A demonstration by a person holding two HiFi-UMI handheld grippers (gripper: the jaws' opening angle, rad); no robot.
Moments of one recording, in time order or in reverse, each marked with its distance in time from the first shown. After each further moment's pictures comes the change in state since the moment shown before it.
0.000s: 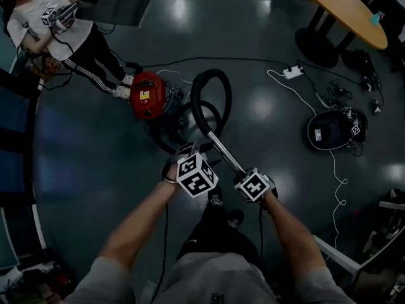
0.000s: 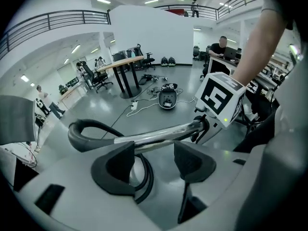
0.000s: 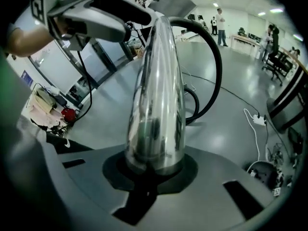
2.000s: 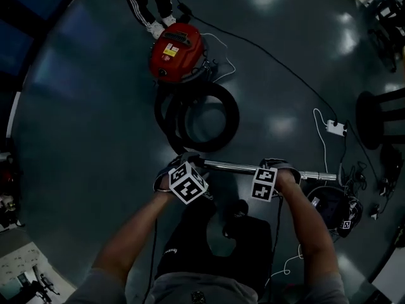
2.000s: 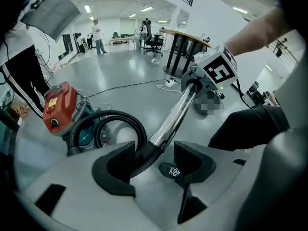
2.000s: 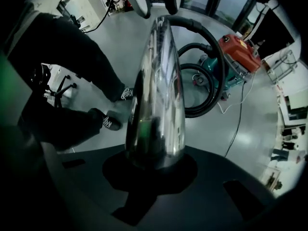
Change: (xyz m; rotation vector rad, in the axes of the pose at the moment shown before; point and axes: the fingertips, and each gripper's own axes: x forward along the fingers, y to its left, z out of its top) left arm 0.203 0.041 -0.135 -0.767 0.121 0.125; right arm 0.107 -0.283 0.047 -1.297 0.616 -0.057
